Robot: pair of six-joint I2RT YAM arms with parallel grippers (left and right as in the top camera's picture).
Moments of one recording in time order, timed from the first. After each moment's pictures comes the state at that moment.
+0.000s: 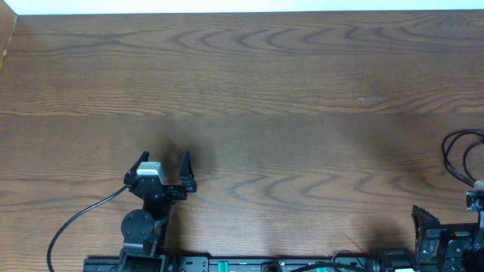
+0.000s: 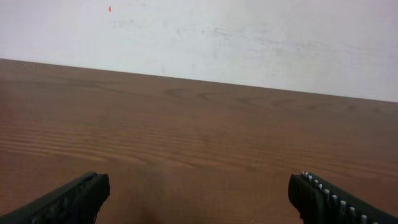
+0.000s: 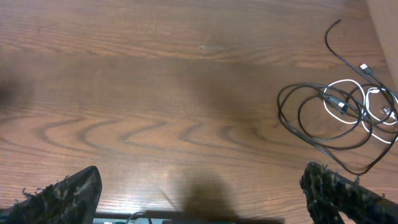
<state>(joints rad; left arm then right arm) -0.11 0.01 0.01 -0.11 -0.03 -0.15 0.09 0.75 1.69 -1.70 0.07 0.01</state>
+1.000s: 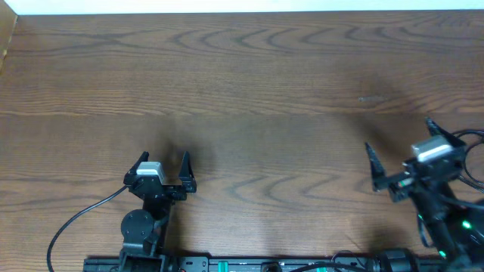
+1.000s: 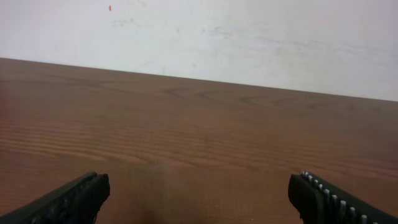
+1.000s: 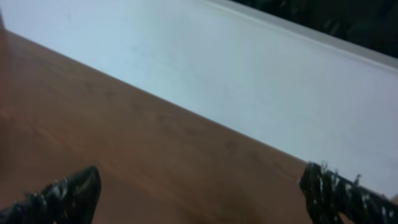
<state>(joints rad) -0.11 0.01 0.02 -0.11 -0.03 -0.15 0.08 0.46 0.86 -0.54 -0.21 -0.27</state>
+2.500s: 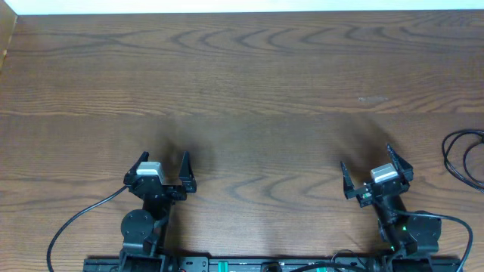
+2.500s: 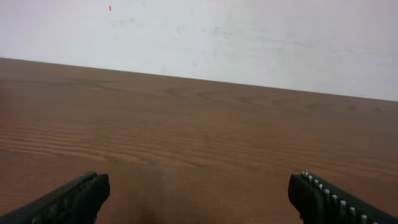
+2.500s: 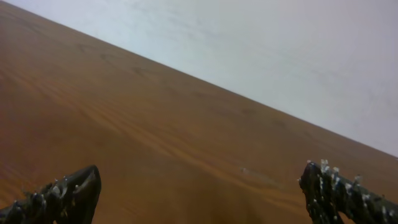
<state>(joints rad) -0.11 0.01 0.02 -0.11 -0.03 -0.15 0.03 0.01 0.04 -0.11 -0.27 -0.26</state>
